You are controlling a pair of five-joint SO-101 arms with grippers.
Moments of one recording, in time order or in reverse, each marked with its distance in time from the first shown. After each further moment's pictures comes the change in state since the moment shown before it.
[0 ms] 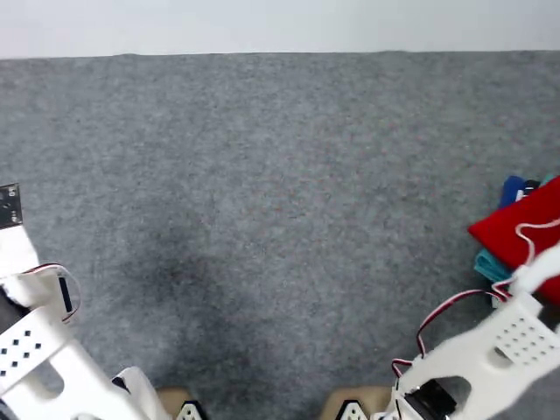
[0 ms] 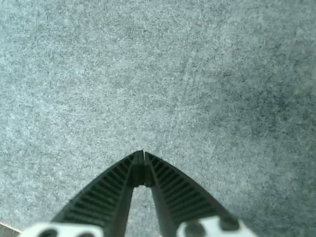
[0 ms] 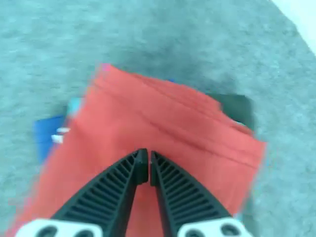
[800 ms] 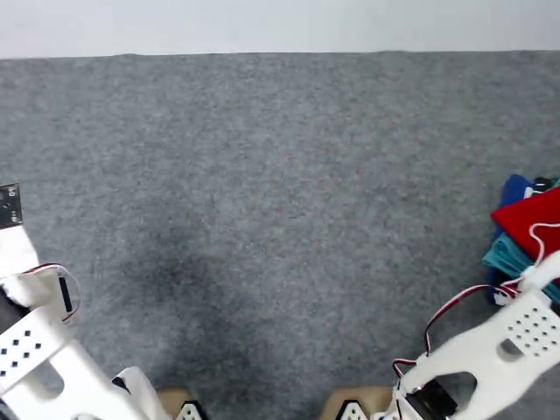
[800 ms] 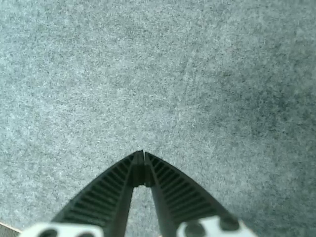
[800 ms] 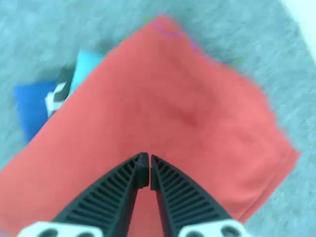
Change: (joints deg) left arm 0.0 0.0 0.0 0.0 0.0; right arm 0.9 9.8 -19.1 17.1 9.4
